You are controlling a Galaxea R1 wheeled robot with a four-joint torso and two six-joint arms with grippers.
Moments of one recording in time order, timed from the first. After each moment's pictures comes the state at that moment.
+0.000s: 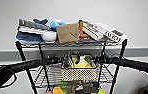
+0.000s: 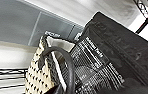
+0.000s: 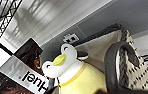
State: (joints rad) left arm 0.19 2.47 -1.80 -0.25 0.20 -0.20; right arm -0.21 2.60 -1.91 0.43 -0.20 0.11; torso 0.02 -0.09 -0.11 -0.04
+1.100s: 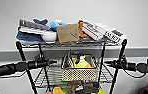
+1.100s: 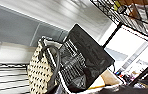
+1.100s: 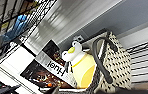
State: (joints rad) left arm 0.18 2.05 -1.30 -0.25 0.15 -0.20; right arm -0.23 2.12 -1.34 0.46 -0.11 0.11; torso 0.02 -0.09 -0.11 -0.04
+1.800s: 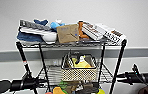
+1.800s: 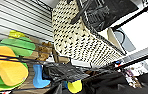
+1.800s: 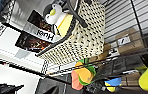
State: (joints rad) left arm 0.40 1.79 -1.06 -0.34 0.24 -0.36; right arm -0.32 1.89 -1.16 0.56 -0.36 0.17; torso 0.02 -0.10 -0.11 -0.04
